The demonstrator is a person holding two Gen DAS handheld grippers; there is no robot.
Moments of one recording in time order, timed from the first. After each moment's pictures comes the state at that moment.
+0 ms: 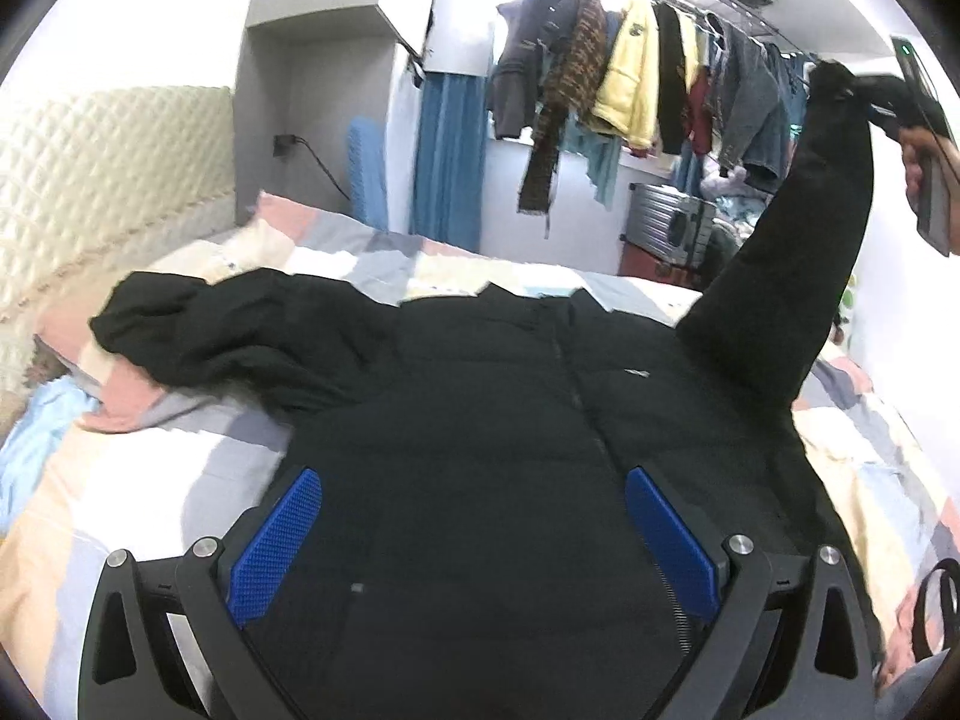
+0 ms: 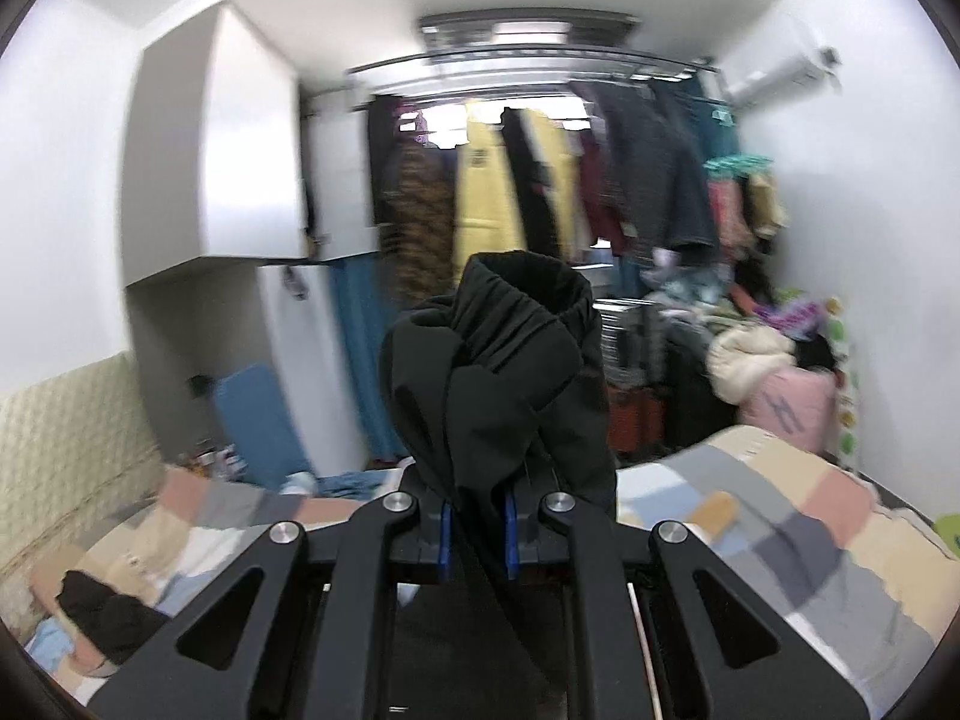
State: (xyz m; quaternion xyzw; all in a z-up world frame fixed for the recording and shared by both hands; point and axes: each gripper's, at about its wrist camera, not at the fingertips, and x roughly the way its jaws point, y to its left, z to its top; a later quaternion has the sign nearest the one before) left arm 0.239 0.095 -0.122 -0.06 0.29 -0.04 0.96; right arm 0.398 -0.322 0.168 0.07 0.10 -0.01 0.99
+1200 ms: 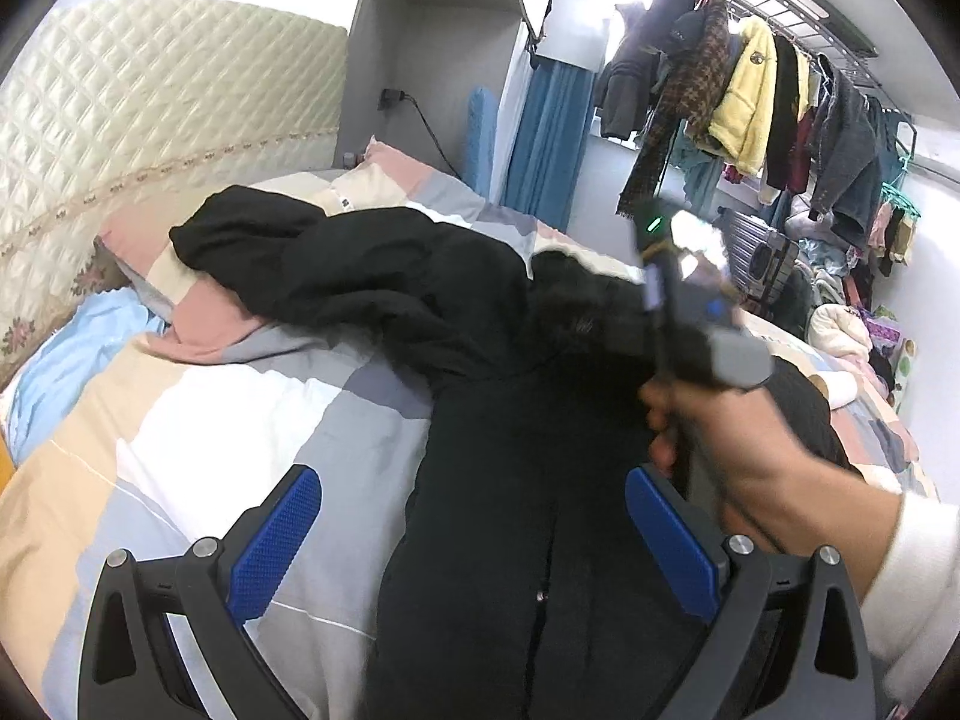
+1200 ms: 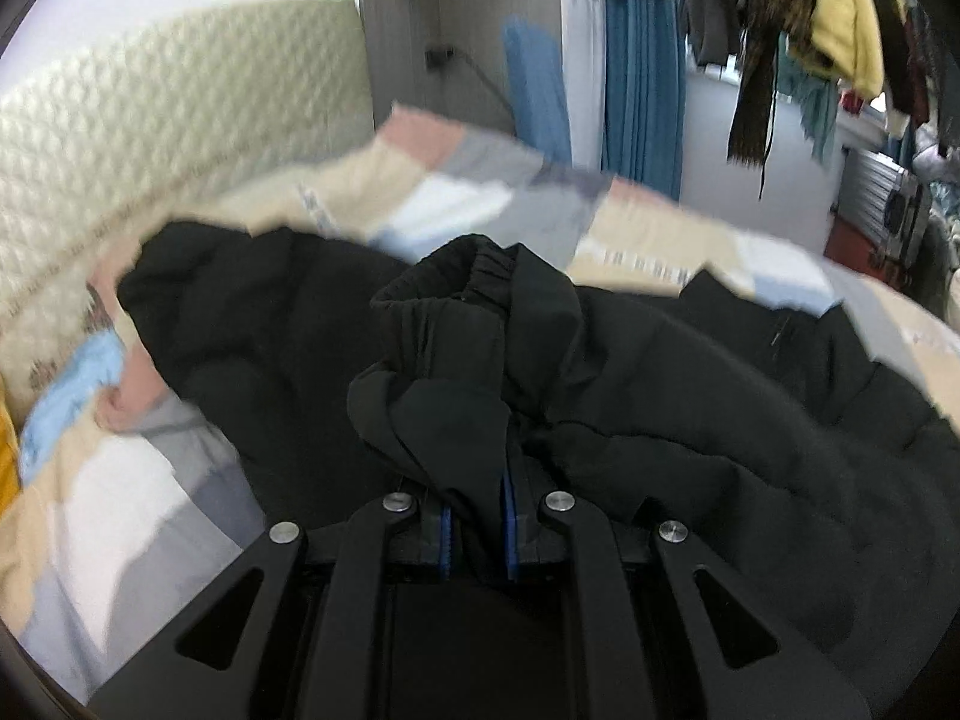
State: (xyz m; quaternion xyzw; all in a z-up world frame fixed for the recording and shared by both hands) left arm 0.259 0.203 -0.172 -0.13 0.32 0.04 0.94; right arm 0.464 0.068 -0.183 -0.06 0.36 0.22 0.90
